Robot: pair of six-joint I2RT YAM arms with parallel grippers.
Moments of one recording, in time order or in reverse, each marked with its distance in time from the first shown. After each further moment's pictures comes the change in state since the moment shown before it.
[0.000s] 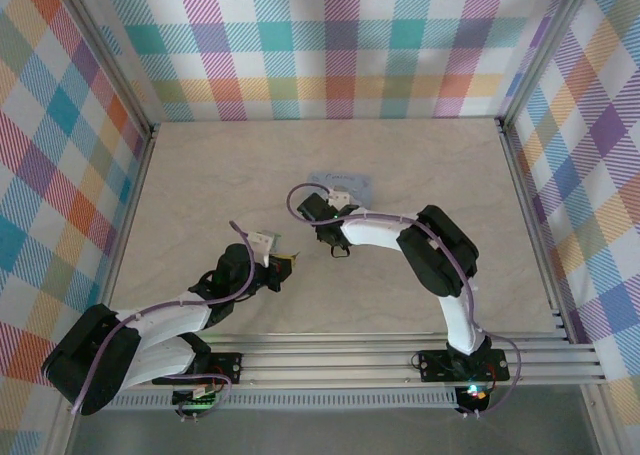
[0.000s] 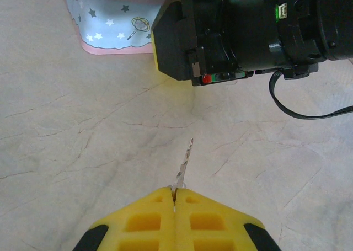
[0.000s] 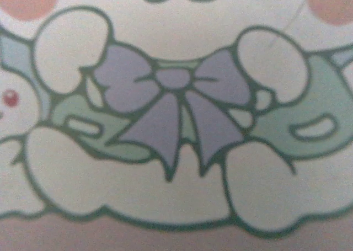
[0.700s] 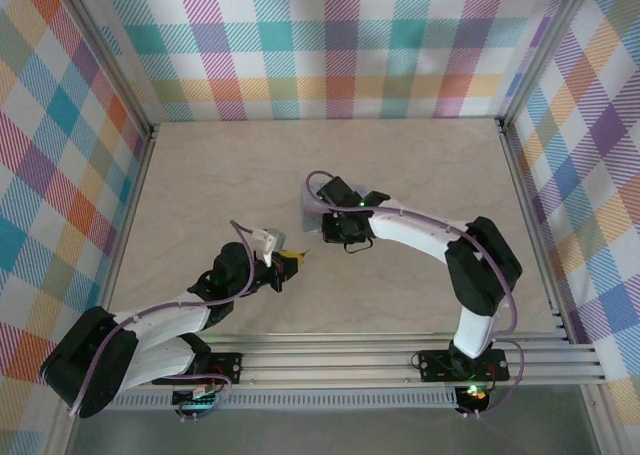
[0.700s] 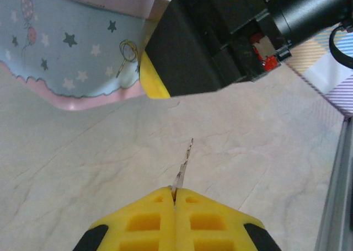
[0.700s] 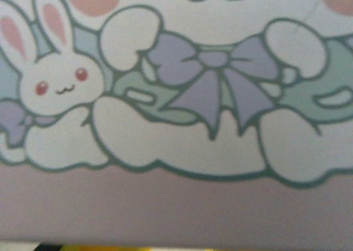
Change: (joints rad) left arm -0.005 0.018 0.025 0.133 0.160 0.059; right arm -0.068 -0.285 -0.047 -0.212 -0.452 -0.069
